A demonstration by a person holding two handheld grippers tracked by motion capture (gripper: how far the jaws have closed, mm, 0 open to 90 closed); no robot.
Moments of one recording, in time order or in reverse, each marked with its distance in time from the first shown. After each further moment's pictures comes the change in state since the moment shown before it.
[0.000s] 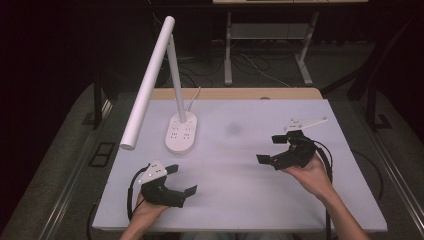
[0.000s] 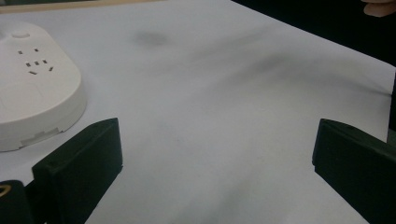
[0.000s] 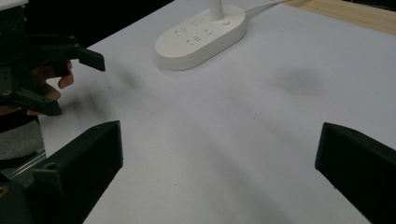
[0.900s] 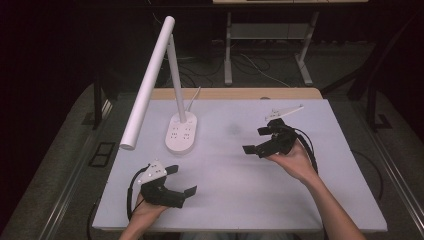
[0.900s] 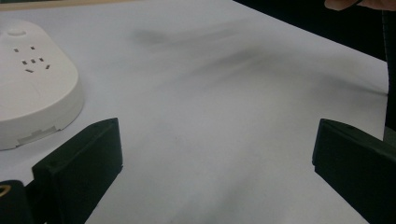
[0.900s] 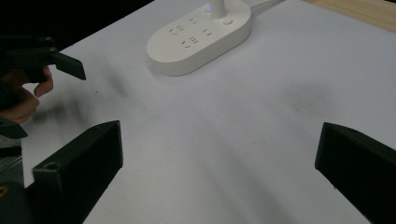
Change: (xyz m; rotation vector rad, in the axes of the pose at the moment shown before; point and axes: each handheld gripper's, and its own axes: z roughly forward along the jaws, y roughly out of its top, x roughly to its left) left arm 0.000 -0.001 0.000 0.004 -0.010 -0.005; right arm -0.012 0.028 0.044 0.059 0.021 -0.016
